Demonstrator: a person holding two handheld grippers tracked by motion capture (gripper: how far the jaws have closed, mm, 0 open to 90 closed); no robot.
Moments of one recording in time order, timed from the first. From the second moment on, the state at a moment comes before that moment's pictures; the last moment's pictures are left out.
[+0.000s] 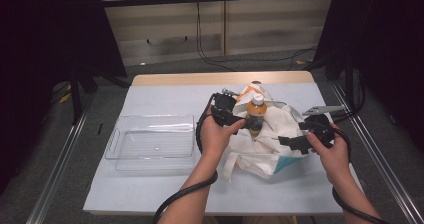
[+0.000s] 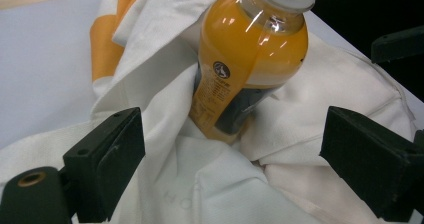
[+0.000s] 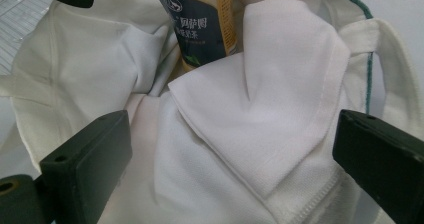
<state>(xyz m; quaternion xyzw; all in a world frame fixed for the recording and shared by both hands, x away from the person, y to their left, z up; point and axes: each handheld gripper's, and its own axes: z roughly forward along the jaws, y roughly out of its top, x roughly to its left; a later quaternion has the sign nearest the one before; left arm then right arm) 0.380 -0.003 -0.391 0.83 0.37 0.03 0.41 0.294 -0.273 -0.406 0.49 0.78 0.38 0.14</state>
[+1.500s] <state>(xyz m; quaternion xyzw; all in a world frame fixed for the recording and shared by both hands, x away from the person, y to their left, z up) 0.392 -0.031 -0.377 0.83 0.36 0.03 0.43 0.291 -0.277 -0.409 0.47 0.78 0.39 0.12</state>
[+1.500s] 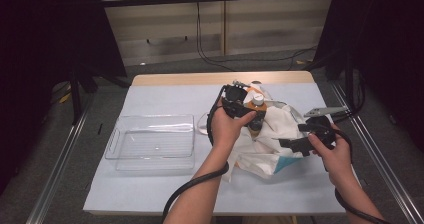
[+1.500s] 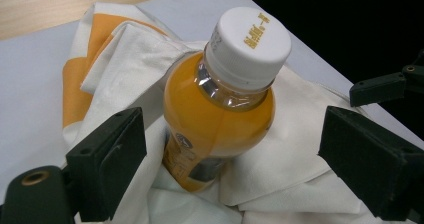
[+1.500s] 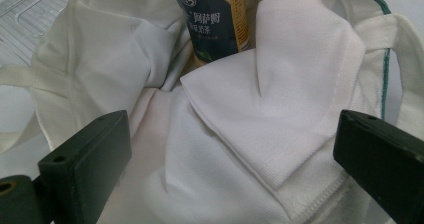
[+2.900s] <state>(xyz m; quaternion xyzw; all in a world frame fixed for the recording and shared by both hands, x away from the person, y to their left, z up) 0.410 -0.053 -0.392 0.84 0.35 0.03 0.41 0.294 -0.278 -0.407 0.48 0.77 0.40 0.12</state>
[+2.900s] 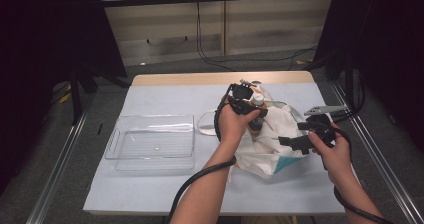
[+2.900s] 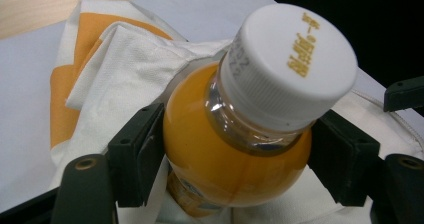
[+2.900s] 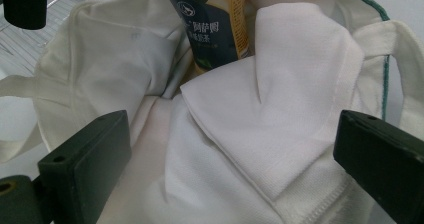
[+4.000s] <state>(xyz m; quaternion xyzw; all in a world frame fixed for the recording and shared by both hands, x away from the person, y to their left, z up) 0.409 -0.042 -0.341 0.87 0.35 0.00 0.34 0.292 -0.280 -0.403 0.47 0.77 0.41 0.11</state>
